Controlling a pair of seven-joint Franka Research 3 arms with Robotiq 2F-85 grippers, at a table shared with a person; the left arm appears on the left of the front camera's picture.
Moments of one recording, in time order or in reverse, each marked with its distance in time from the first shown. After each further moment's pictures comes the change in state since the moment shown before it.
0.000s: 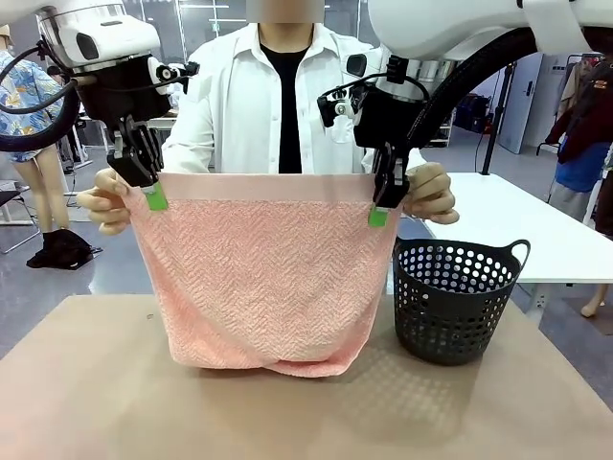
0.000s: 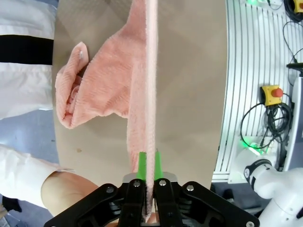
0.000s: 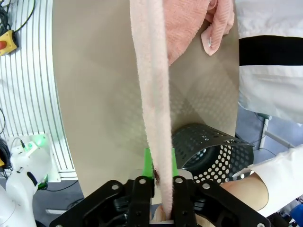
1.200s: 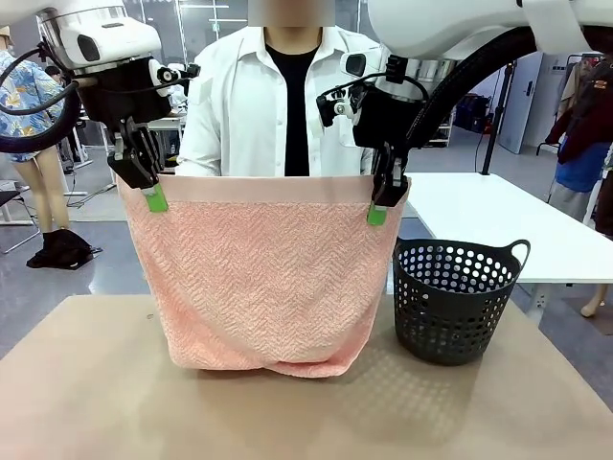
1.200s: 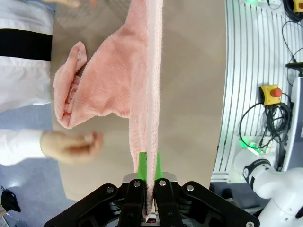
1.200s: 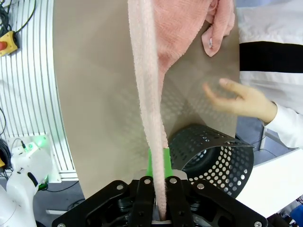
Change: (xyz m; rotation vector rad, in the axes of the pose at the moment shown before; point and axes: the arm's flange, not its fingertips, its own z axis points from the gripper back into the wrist) left arm 0.000 0.000 -0.002 -0.007 0.003 0.003; right arm 0.001 0.000 0.000 0.002 -0.004 0.000
